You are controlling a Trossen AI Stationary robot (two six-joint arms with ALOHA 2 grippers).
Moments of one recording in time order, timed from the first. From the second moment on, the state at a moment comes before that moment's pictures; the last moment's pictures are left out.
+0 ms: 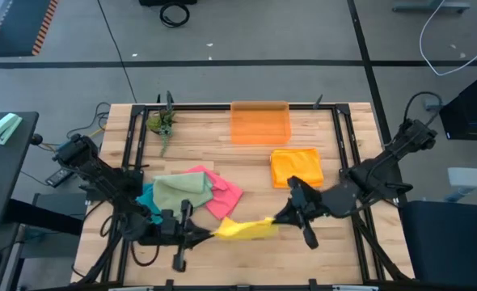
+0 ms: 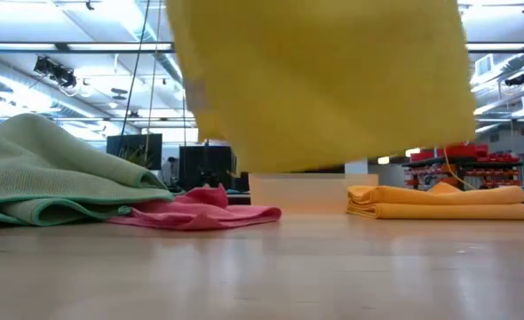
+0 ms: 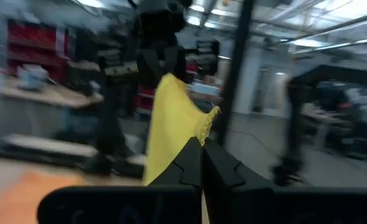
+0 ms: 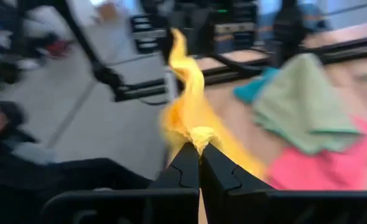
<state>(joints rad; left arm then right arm) -0.78 1.49 0.82 0.98 -0.84 0.03 0.58 1.33 1.32 -0.42 0.34 0.47</state>
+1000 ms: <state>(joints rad) -0.74 2.24 1.05 0.88 -0.47 -0.45 0.96 1.88 1.06 -0.15 0.42 1.05</state>
